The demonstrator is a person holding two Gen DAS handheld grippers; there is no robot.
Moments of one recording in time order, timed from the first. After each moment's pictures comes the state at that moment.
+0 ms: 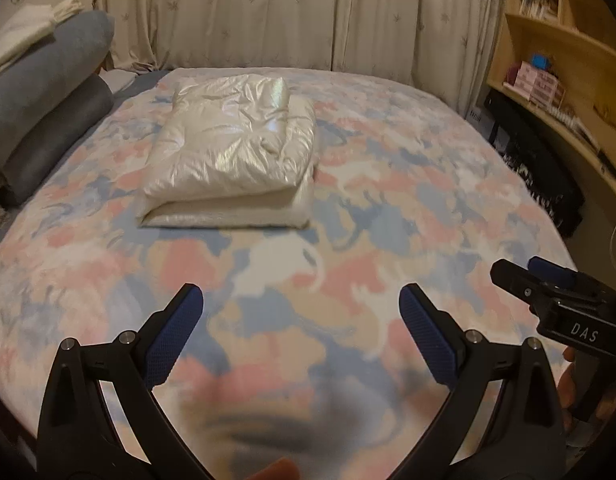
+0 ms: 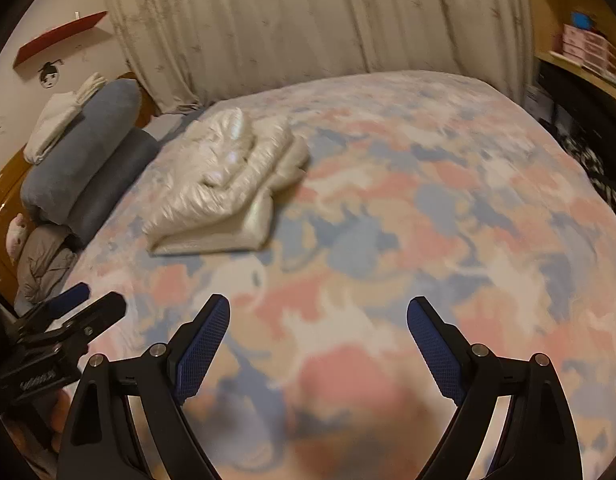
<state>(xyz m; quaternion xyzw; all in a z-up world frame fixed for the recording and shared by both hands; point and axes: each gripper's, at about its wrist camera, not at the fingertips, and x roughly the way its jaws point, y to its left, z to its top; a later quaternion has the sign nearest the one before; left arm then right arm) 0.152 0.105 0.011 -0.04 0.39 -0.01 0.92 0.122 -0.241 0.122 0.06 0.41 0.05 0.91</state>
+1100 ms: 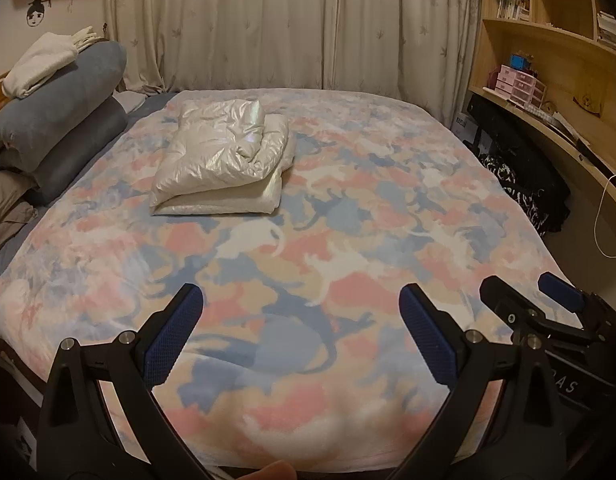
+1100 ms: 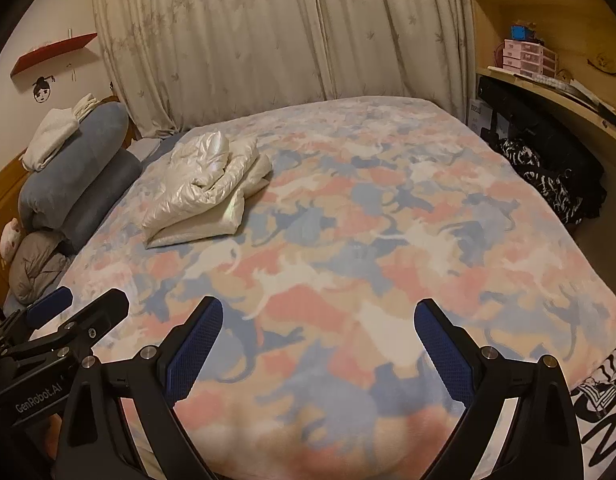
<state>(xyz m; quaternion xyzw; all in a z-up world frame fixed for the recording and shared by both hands) 0.007 0.030 0.083 -0.03 0.36 -0.01 0.93 -0.091 -0.272 0.192 0.06 0.36 -0.02 0.93</state>
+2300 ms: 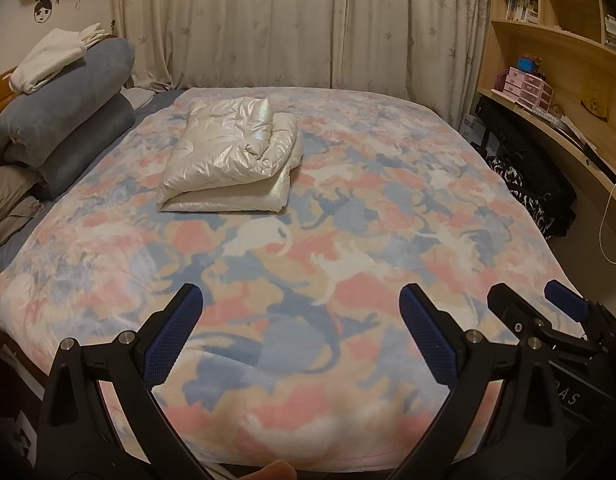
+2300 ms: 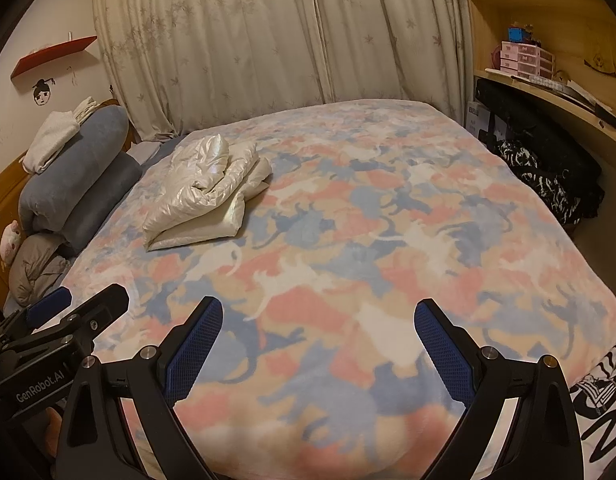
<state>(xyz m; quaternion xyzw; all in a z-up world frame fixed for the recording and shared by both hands) 0.004 0.029 0.092 -0.03 0.36 0.00 0.93 -0.095 -0.267 0.195 0.06 0.36 -0.02 0.93</state>
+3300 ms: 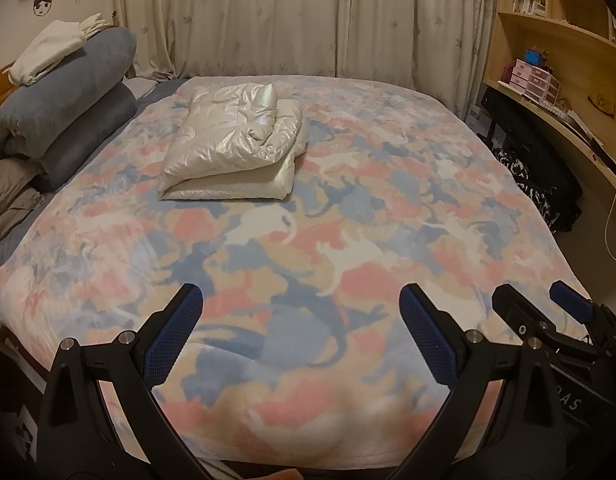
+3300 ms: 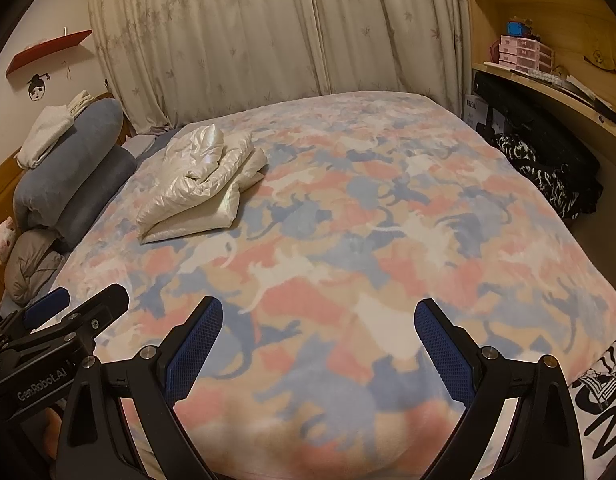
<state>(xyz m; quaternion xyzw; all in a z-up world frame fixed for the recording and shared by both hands) -0.002 0.039 0.087 -0.03 0.37 0.01 0.93 -0.101 -0.267 0.182 0.06 0.37 -0.02 0.93</state>
